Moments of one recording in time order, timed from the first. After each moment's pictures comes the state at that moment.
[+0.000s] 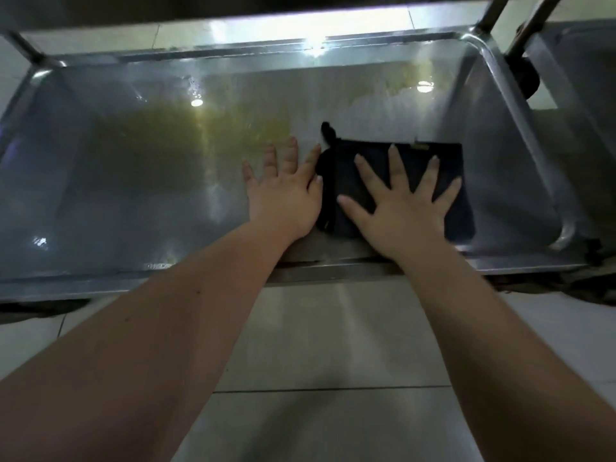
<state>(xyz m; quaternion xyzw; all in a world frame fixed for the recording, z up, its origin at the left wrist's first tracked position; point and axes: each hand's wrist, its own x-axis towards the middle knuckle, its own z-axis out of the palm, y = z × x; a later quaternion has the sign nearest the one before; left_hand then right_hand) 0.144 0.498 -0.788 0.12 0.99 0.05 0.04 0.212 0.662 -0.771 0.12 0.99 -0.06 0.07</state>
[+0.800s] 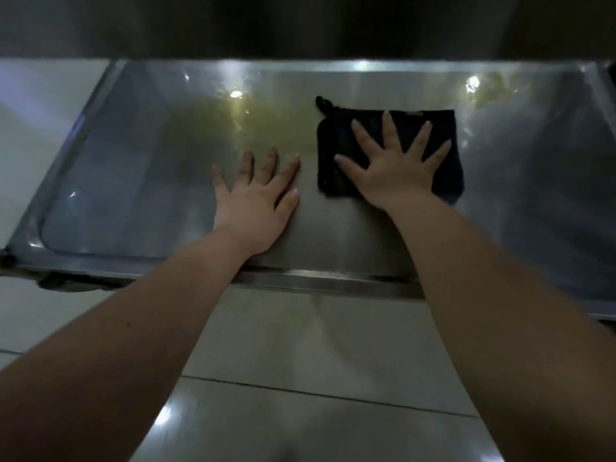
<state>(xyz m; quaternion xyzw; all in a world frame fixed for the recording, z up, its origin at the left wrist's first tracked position) 0.147 0.354 -0.782 0.10 0.99 0.02 0.04 0.111 0.576 -0.769 0.04 0.99 -0.07 0.10</state>
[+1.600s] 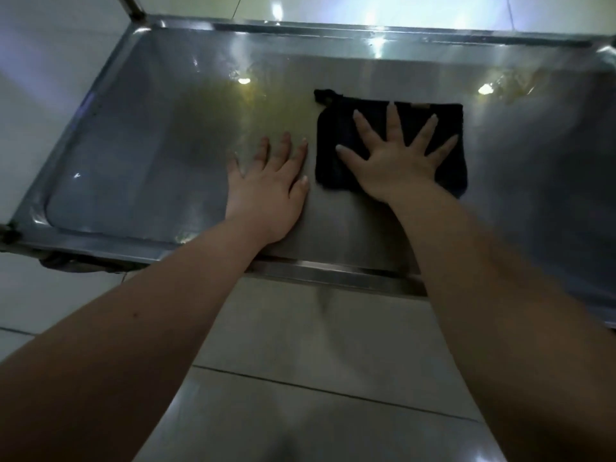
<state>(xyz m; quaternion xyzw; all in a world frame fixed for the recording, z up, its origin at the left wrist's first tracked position) 0.148 0.357 -0.784 0.09 1.00 0.03 0.02 0.111 0.551 -0.769 0.04 0.99 -0.07 0.11</state>
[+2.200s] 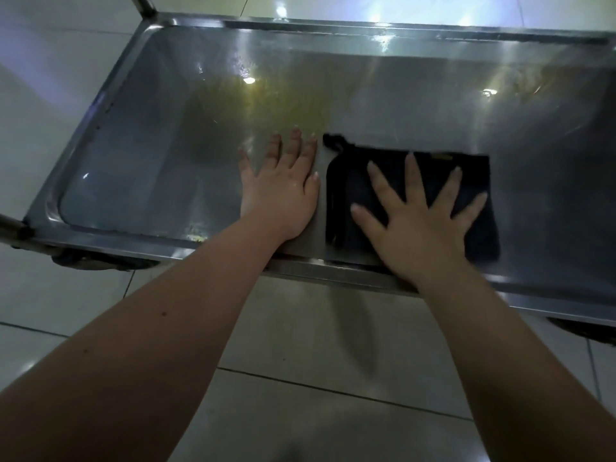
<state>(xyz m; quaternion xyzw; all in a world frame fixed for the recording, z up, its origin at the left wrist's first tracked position) 0.147 0.361 -0.784 0.07 1.00 0.04 0.02 0.203 0.552 -0.773 0.05 0.99 -0.05 0.08</state>
